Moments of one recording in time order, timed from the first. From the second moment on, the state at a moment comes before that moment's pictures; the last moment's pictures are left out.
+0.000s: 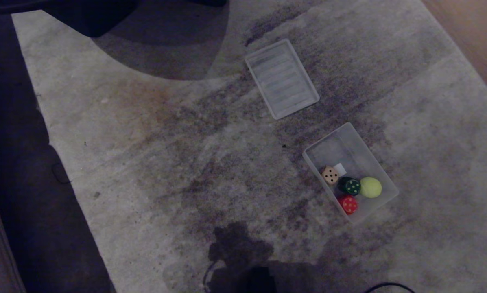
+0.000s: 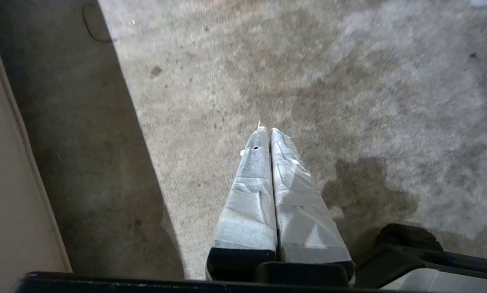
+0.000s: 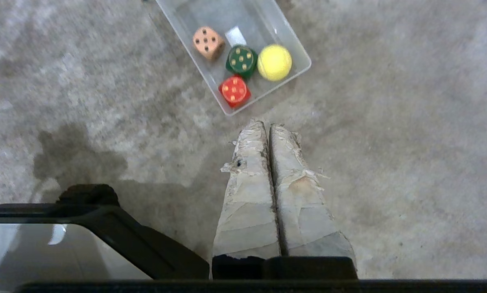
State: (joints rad) left arm 0.00 0.00 0.00 -0.01 0.07 -0.13; right arm 0.00 0.00 0.00 0.01 0.00 0.00
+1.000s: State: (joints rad) left arm 0.00 0.00 0.00 -0.01 0.07 -0.13; right arm 0.00 0.00 0.00 0.01 0.00 0.00
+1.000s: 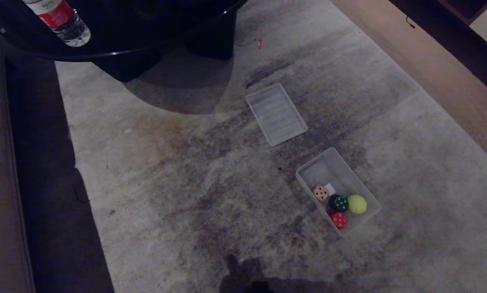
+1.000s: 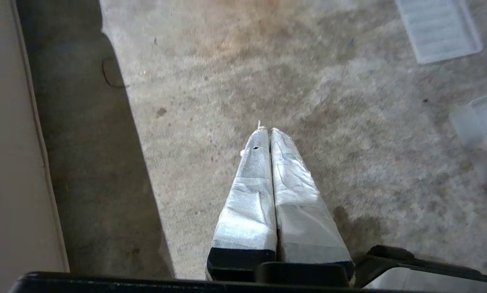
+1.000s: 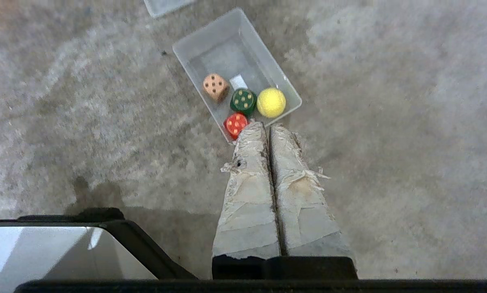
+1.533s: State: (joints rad) left arm 0.00 0.00 0.00 -0.01 0.07 -0.14; right arm 0.00 0.00 0.00 0.01 0.00 0.00
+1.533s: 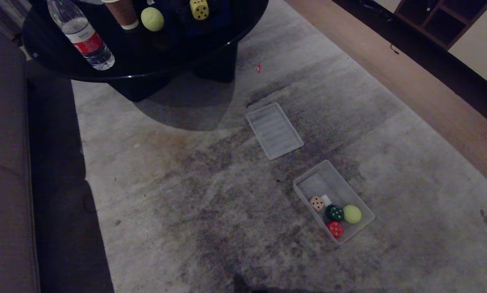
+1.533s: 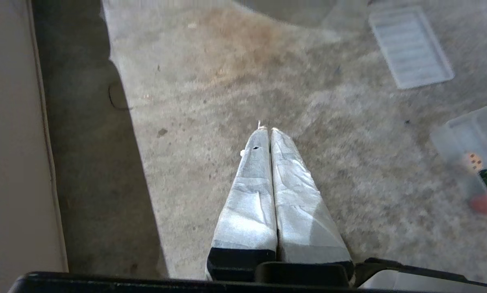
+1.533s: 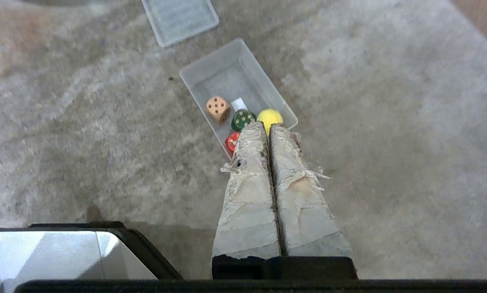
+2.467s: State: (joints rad) left arm 0.00 0.00 0.00 -0.01 0.07 -0.14; right arm 0.00 0.00 0.00 0.01 0.00 0.00
